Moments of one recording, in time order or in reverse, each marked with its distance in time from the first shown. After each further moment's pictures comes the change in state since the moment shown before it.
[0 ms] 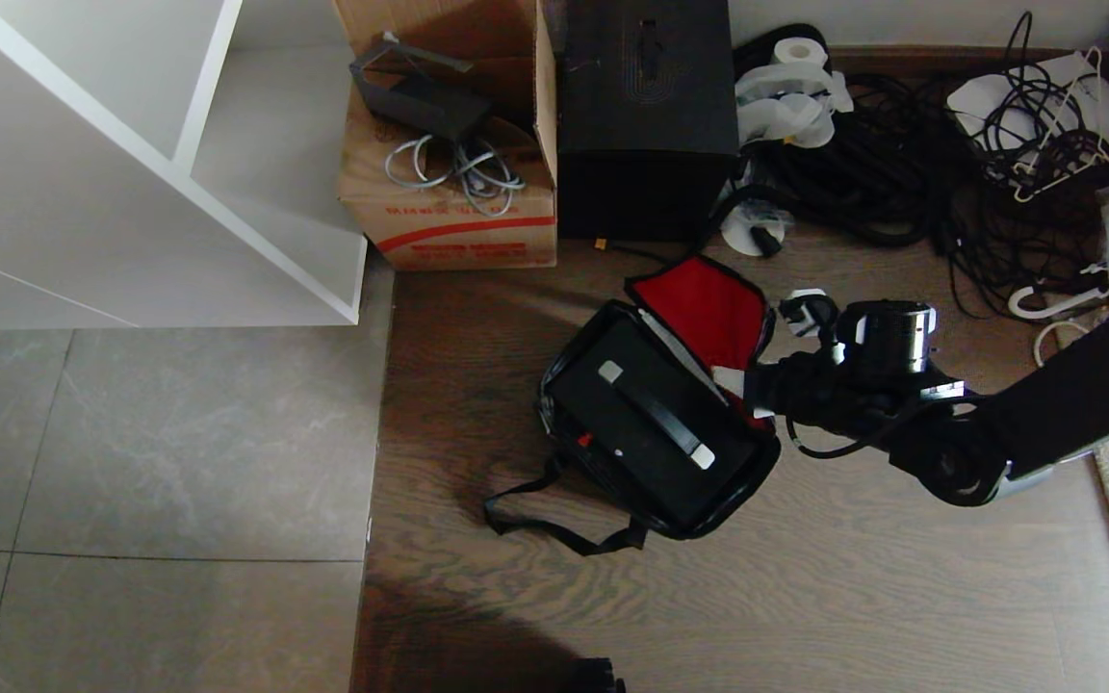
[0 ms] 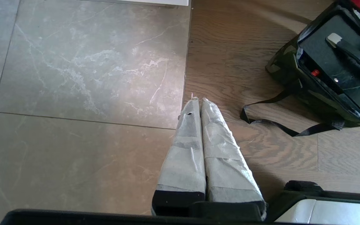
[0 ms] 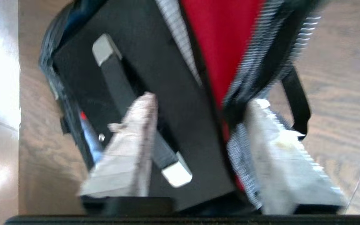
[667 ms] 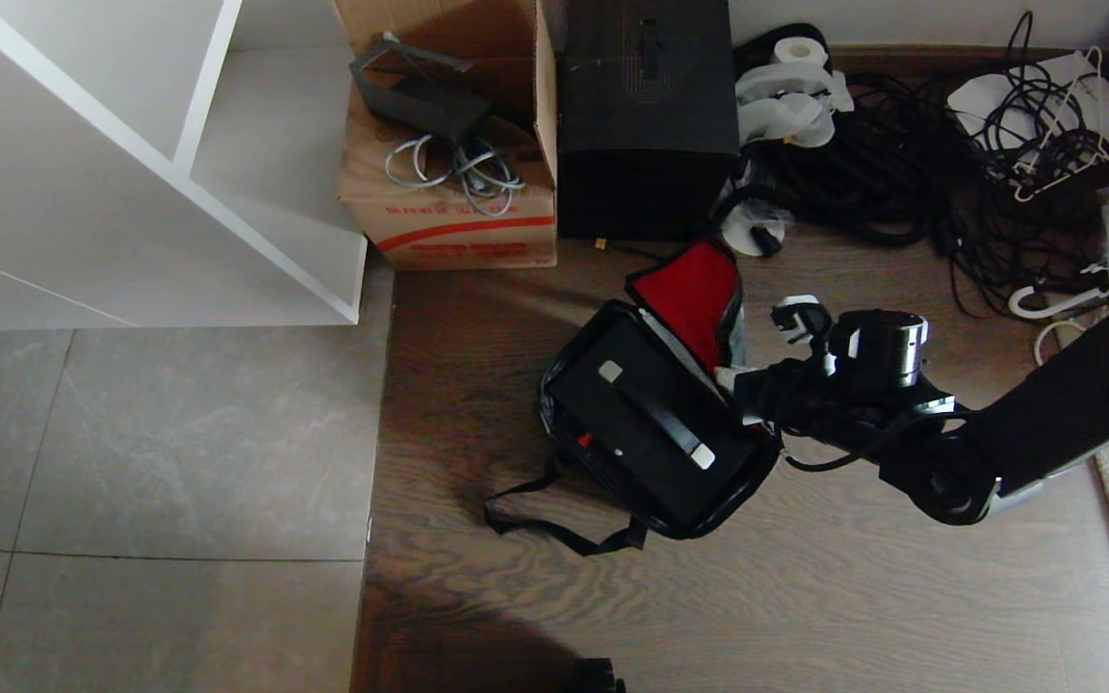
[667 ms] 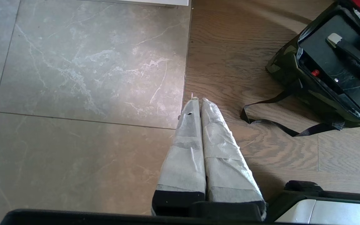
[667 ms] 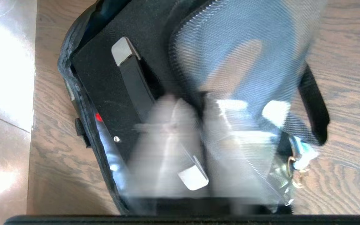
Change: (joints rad) left arm 0.001 0.000 0.000 0.000 0.000 0.000; right arm 0.031 0.018 0.036 -0.099 -0.002 0.018
